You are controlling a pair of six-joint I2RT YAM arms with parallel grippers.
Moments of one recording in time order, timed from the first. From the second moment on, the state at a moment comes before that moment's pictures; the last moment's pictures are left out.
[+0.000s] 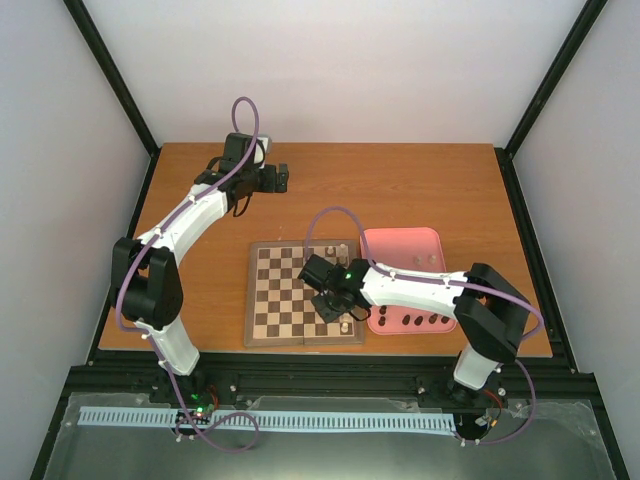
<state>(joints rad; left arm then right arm) -0.30 1.74 1.45 -0.39 0.02 -0.19 1.06 1.67 1.09 -0.69 0.12 0.40</state>
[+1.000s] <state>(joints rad) -0.30 1.74 1.45 -0.39 0.02 -0.19 1.05 1.71 1.09 -0.69 0.14 0.39</state>
